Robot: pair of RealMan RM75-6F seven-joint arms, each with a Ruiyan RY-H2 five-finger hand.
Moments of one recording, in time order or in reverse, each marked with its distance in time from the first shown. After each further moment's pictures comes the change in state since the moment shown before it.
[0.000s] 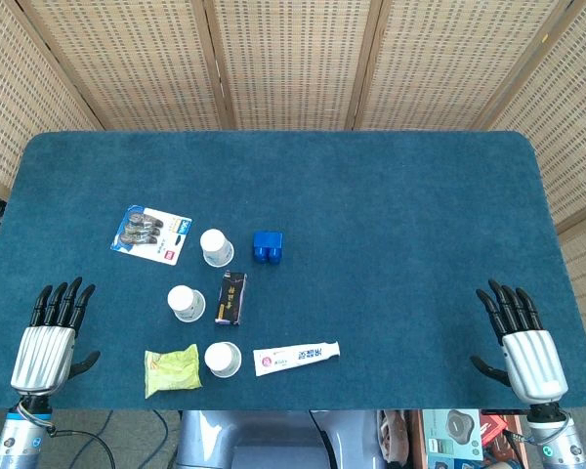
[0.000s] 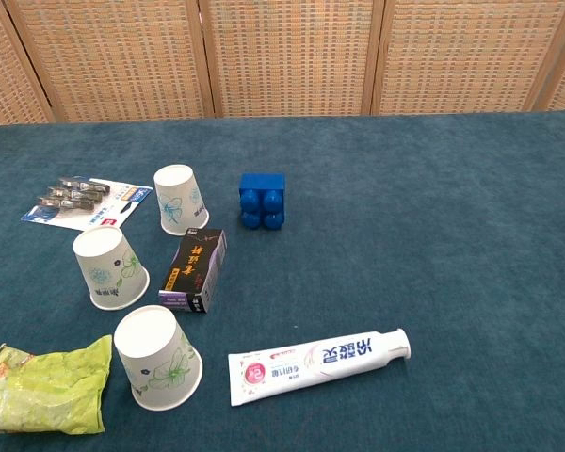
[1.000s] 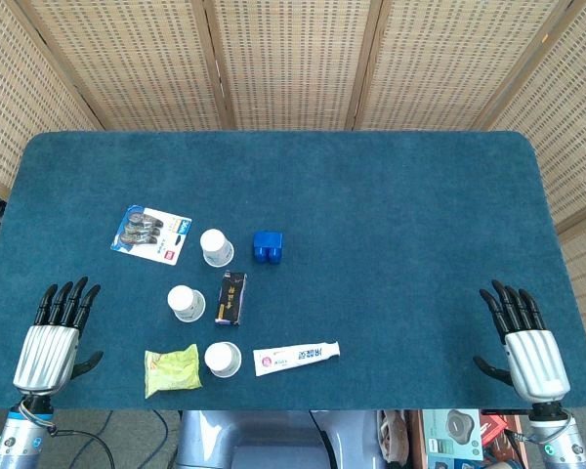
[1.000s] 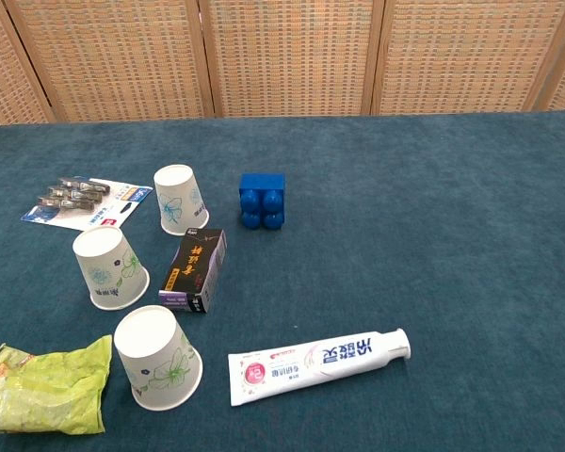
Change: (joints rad) left arm -0.011 0.014 0.008 -0.012 0.026 -0.013 -0.006; right arm -0.001 0.012 0.004 -0.015 0.029 -0.017 0.004
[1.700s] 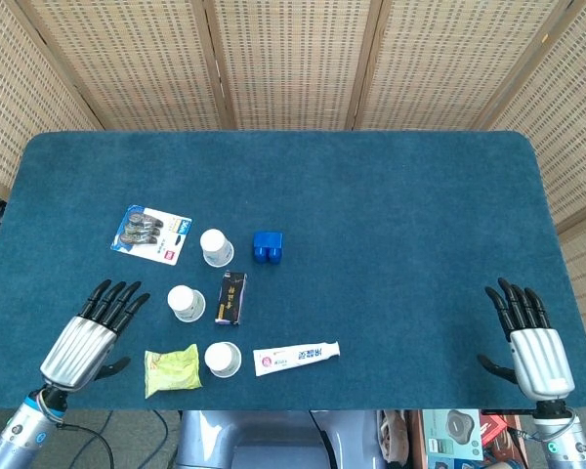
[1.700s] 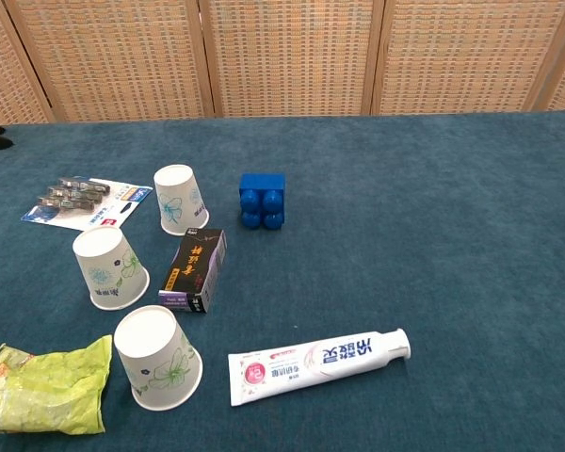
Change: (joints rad) left arm -0.144 0.169 0.042 -0.096 0.167 -0.185 -0.106; right arm -0.001 0.007 0.010 -0.004 0.025 -0.008 0.010
